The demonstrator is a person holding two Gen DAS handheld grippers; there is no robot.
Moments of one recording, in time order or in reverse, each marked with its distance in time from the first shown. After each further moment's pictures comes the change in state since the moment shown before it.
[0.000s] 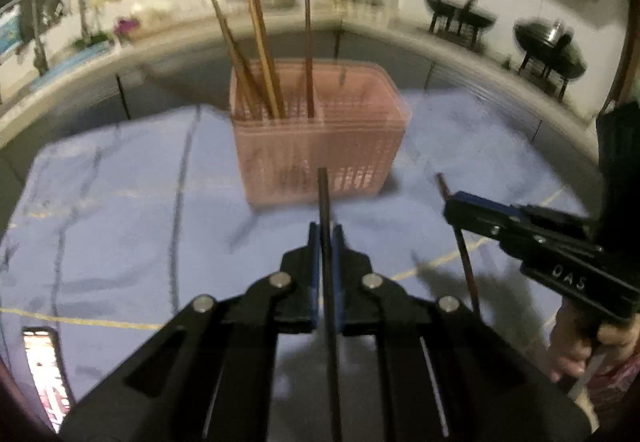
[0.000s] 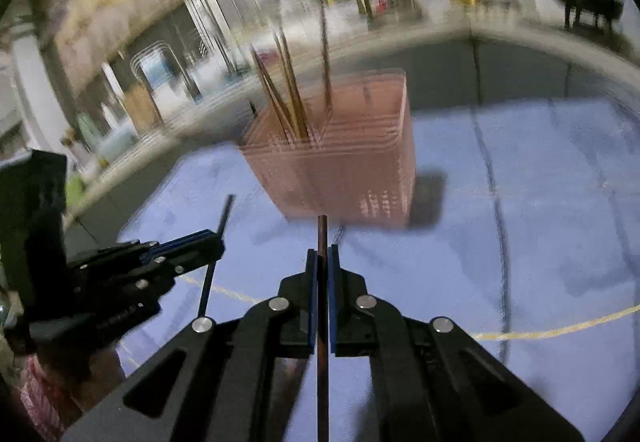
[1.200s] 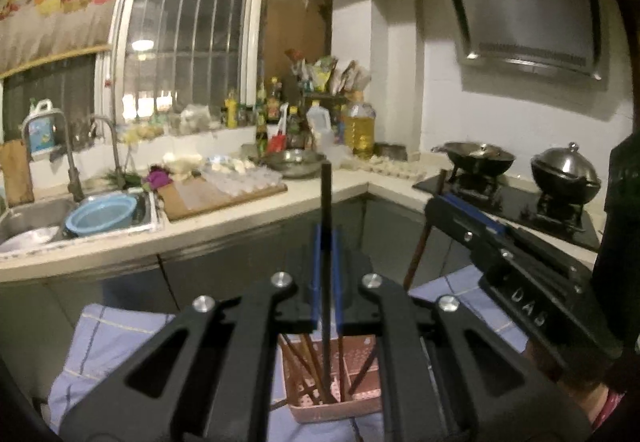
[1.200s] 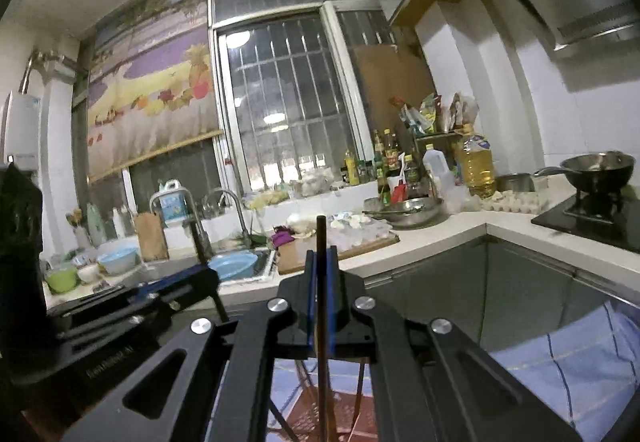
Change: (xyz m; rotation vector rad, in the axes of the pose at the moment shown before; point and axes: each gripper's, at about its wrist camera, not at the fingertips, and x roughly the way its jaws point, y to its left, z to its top) left arm -0.048 0.002 0.192 0.016 -0.384 0.120; right arm -0.021 0.050 0.200 -0.143 -0.491 -0.017
